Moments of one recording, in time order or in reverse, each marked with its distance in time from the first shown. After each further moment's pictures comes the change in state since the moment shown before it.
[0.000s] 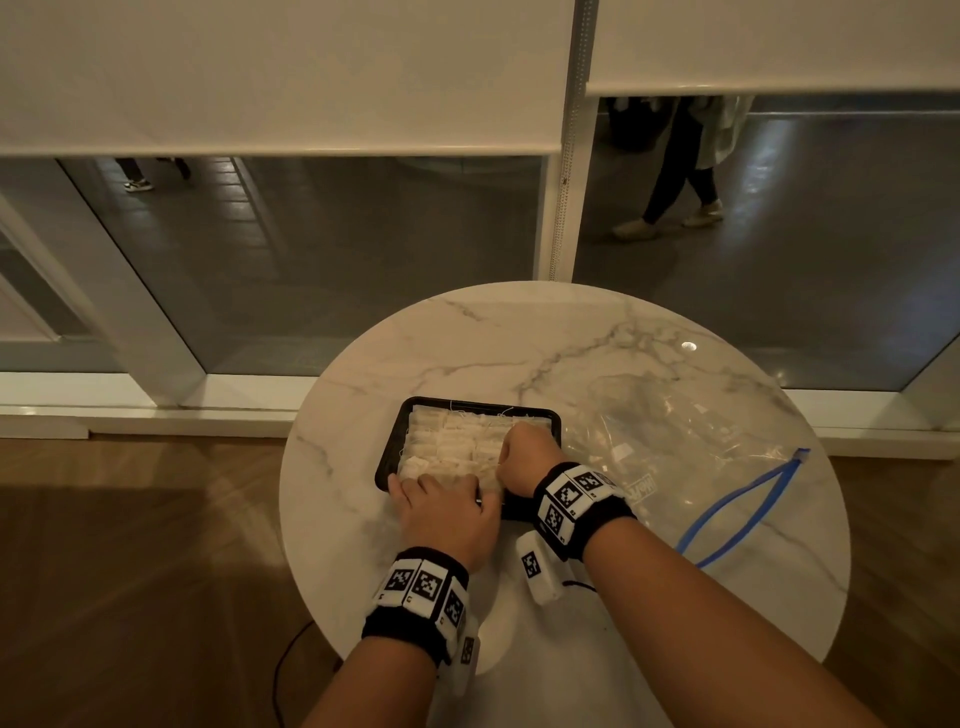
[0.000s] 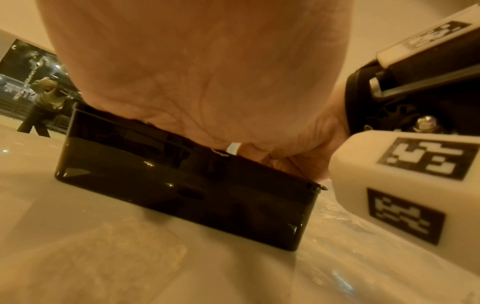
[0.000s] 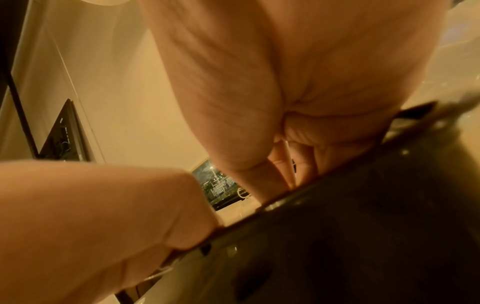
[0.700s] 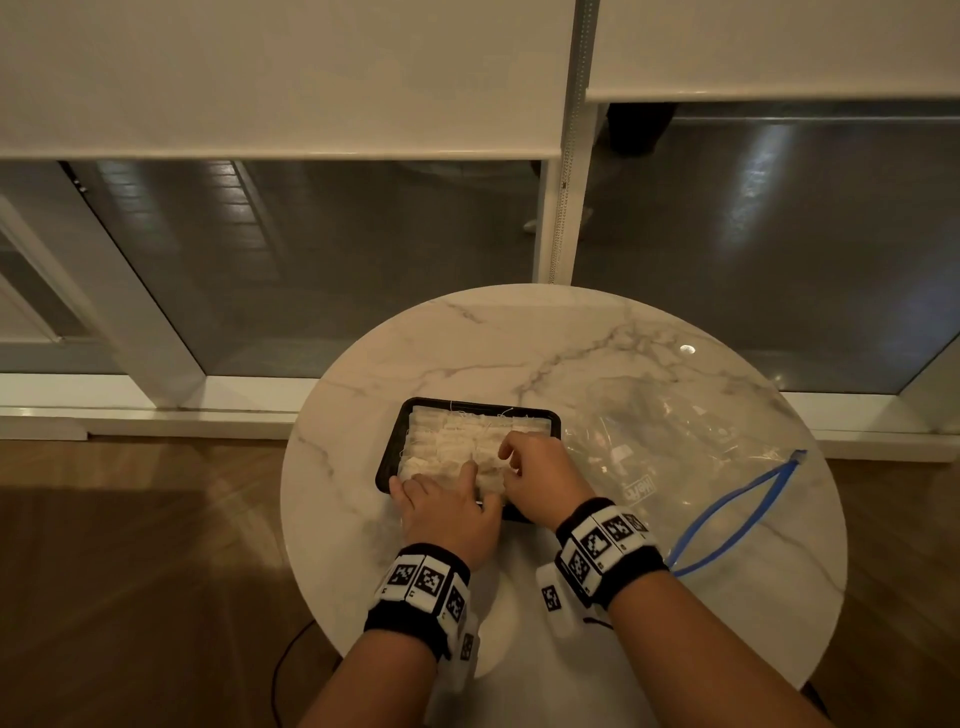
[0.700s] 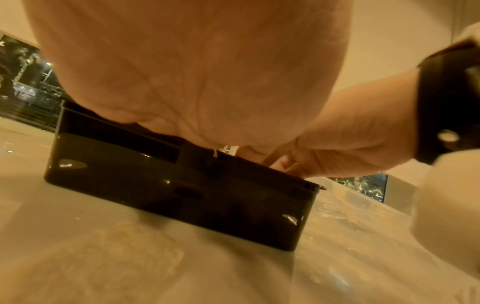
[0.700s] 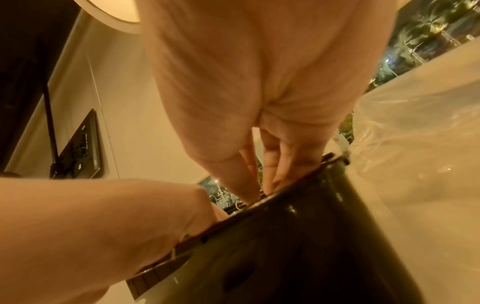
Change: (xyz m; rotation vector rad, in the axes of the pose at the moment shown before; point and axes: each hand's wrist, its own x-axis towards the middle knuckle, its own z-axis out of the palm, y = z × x) left_hand 0.006 -0.001 0.006 -0.014 0.023 -0.005; right_hand -0.049 0.009 -0.011 0.089 0.143 -0.209
